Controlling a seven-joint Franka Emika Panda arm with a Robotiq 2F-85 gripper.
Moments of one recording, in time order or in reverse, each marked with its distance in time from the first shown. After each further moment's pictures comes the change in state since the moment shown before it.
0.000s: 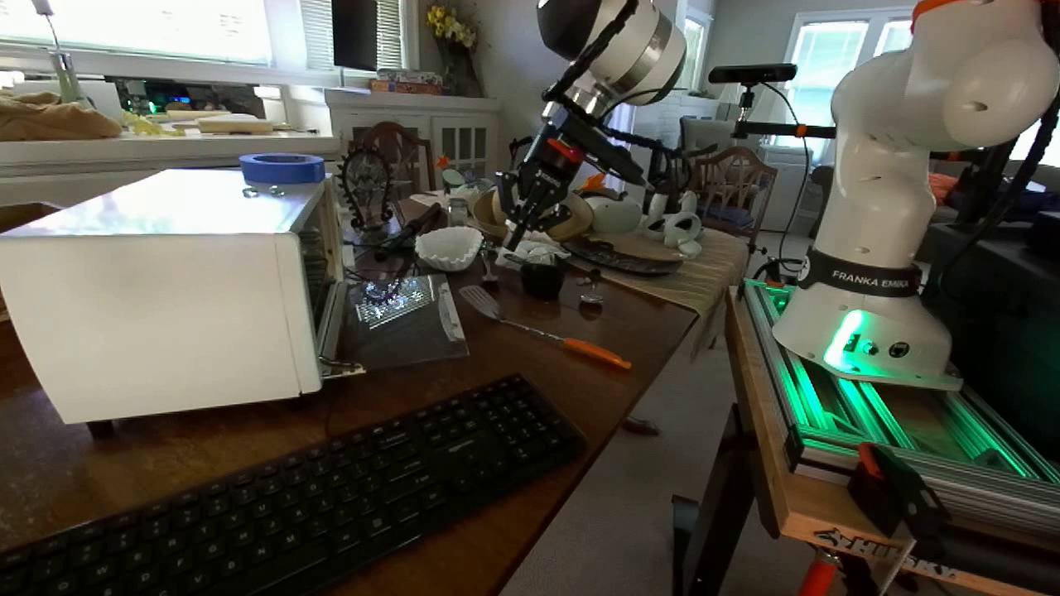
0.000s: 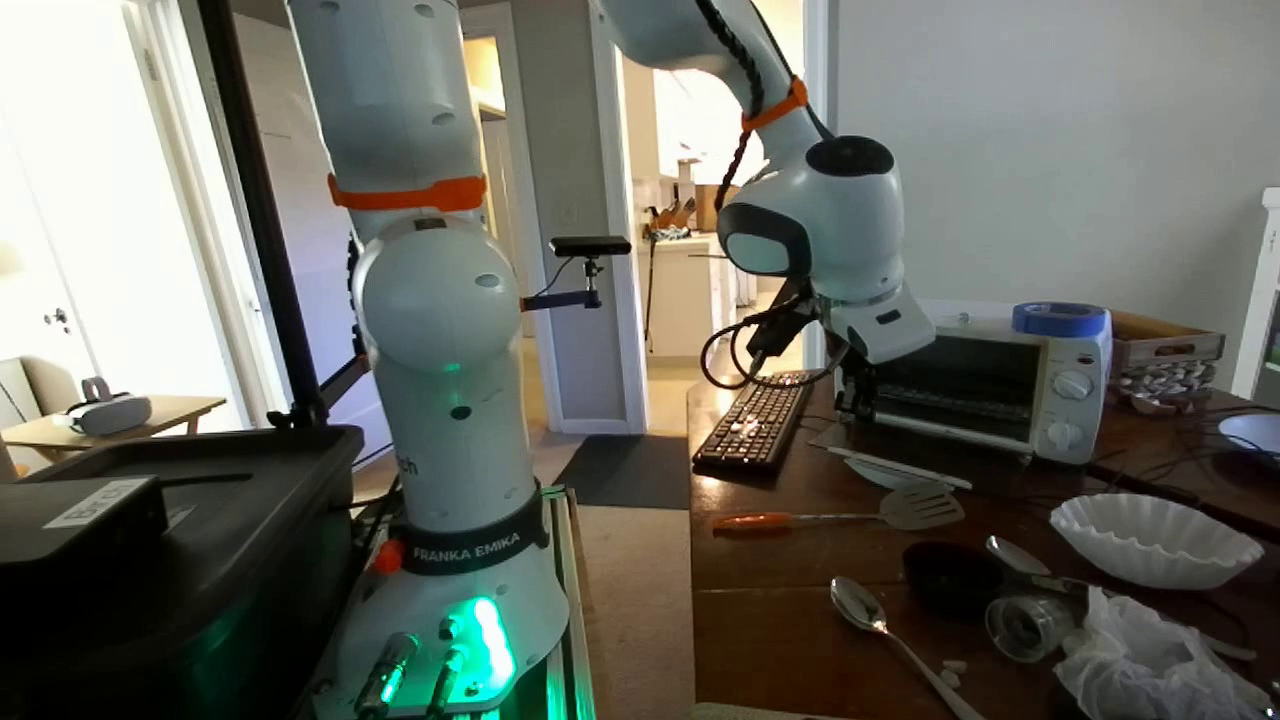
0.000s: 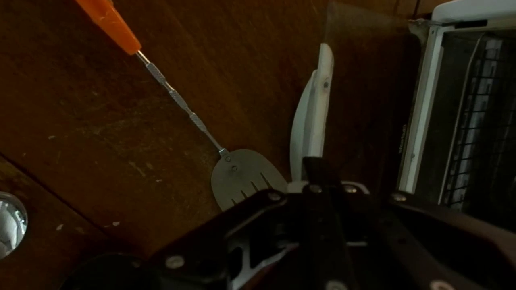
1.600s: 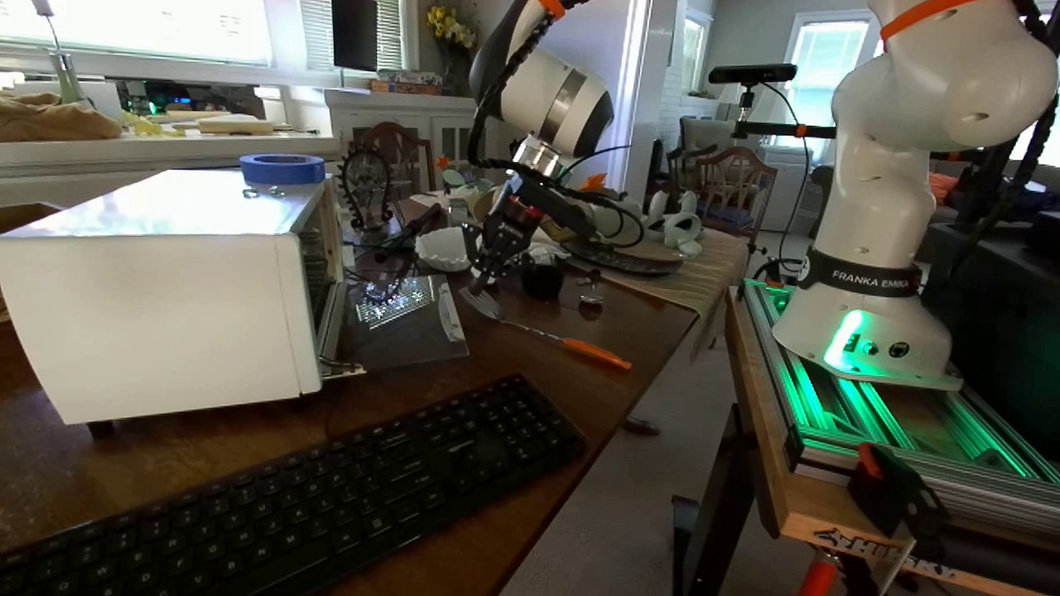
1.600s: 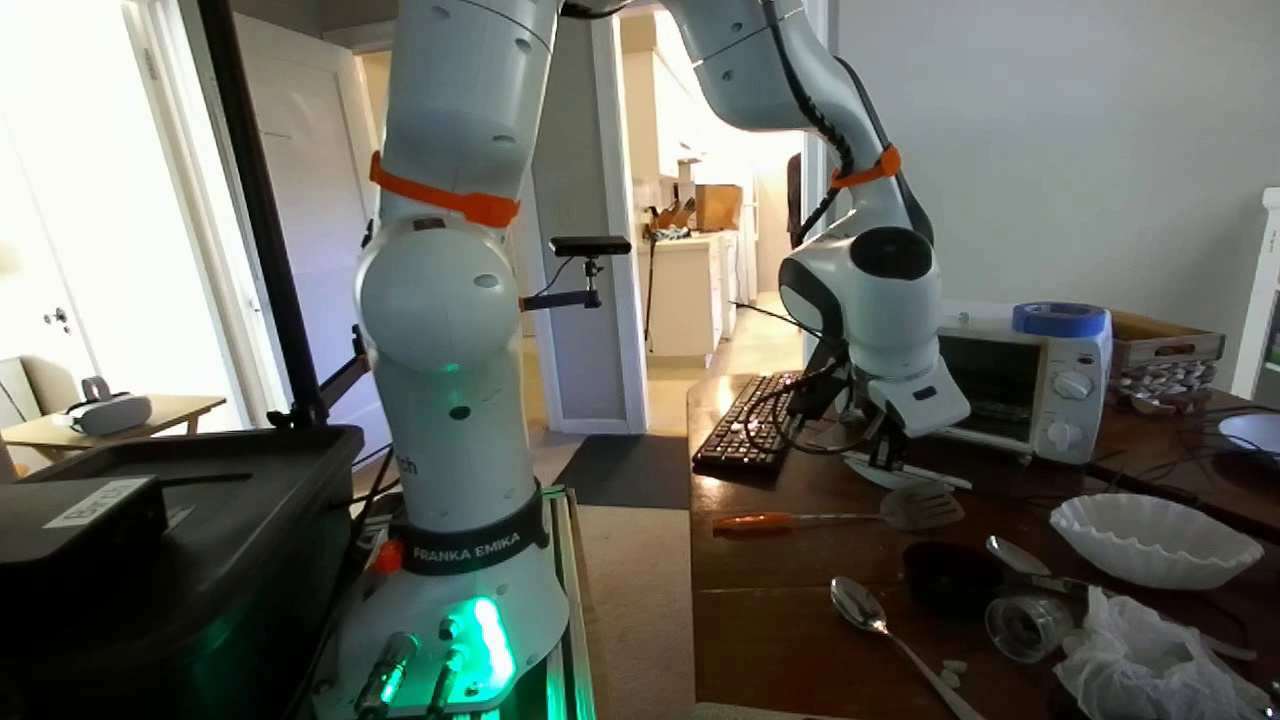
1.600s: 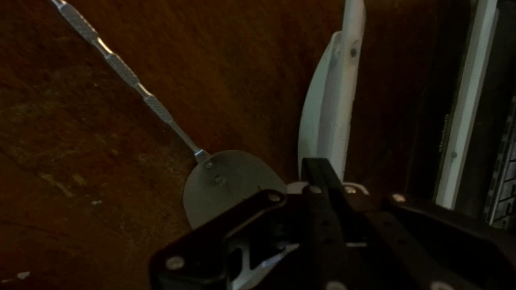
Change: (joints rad) arm -0.010 0.348 -0.002 0.260 0.375 0.000 -0.393
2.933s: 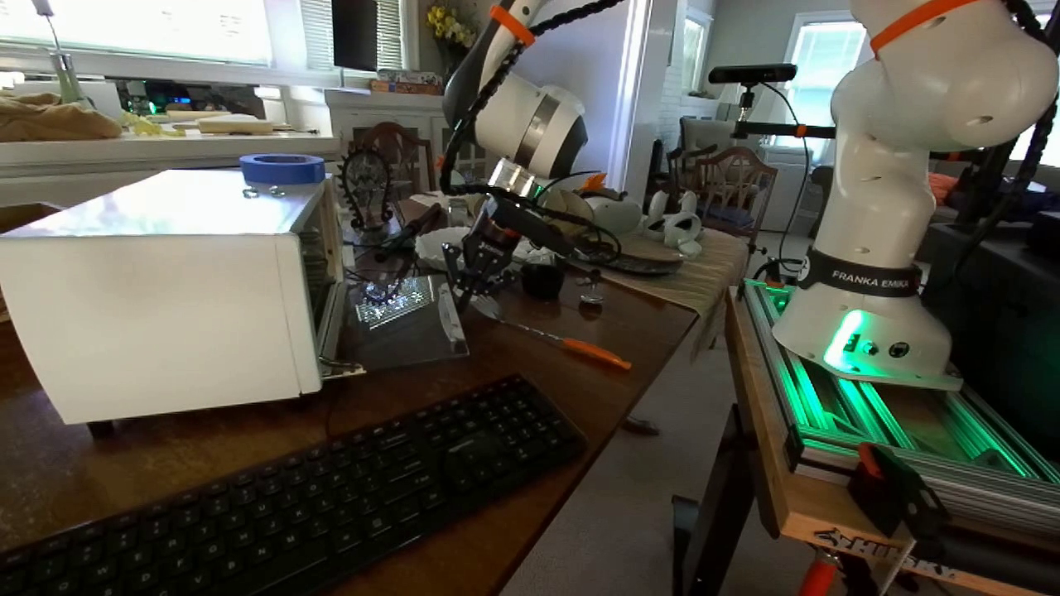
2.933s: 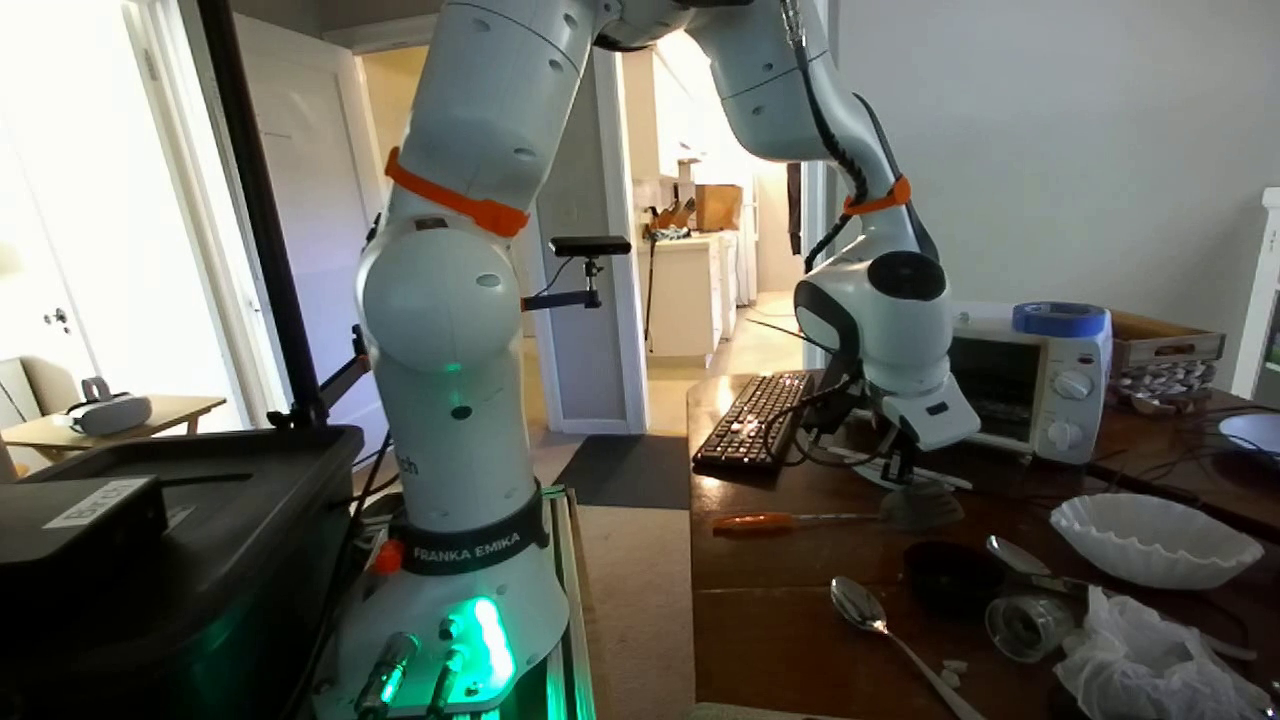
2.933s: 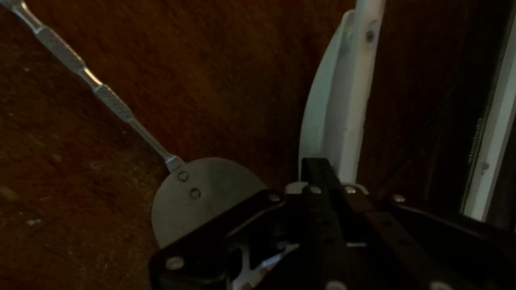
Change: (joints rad) arm 0.013 0.134 0.012 0.116 -0.032 0.035 0.030
